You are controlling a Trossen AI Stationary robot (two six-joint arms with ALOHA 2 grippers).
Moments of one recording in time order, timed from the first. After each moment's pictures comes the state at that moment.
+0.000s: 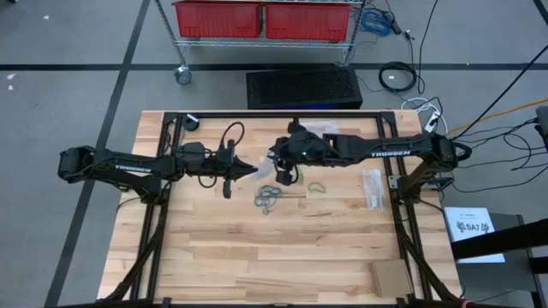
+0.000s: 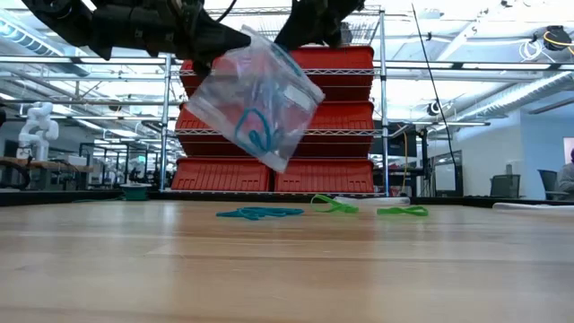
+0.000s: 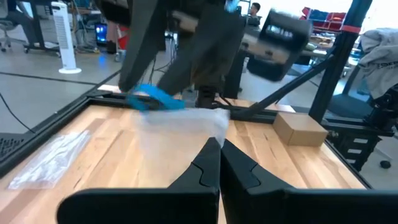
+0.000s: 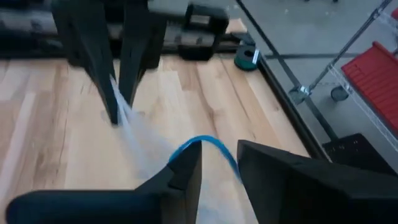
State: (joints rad) left arm 0.14 1.09 0.49 0.54 0.18 -0.09; right arm -0.05 1.63 1.42 -0.34 0.26 -0.01
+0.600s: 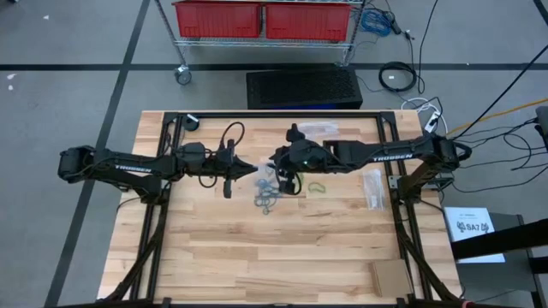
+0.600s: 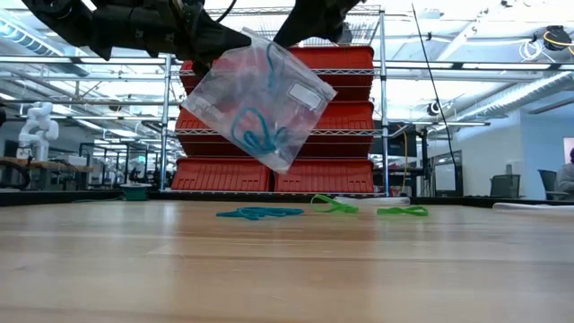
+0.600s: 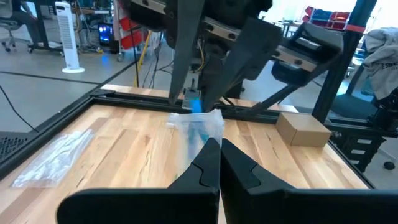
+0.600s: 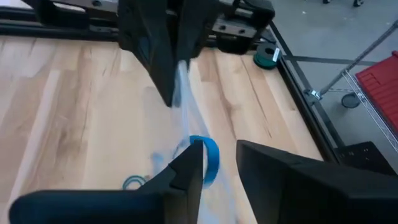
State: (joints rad) left arm 0.14 1.09 0.49 0.55 0.16 -0.09; right arm 0.00 1.62 1.42 -0.39 0.26 -0.04
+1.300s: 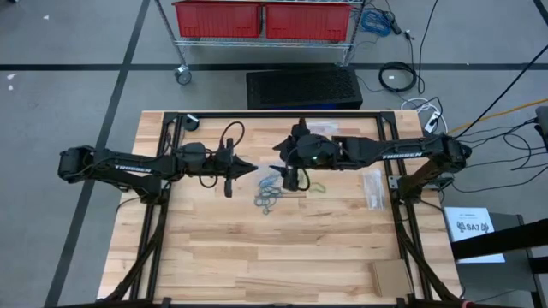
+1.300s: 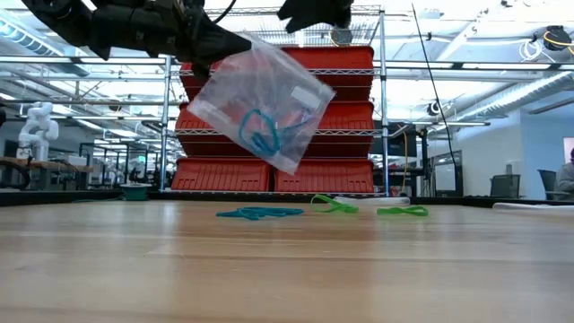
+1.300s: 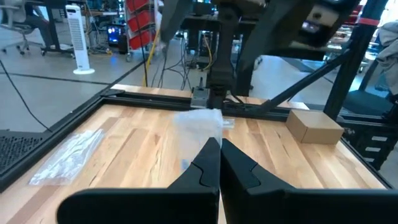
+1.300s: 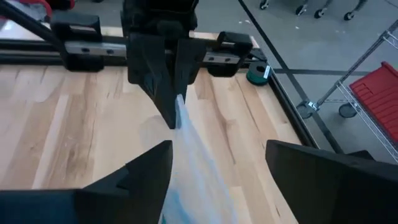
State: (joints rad) left arm 0.14 1.09 0.49 0.54 0.13 -0.06; right arm 0.00 1.55 1.42 -0.39 0.26 -0.02
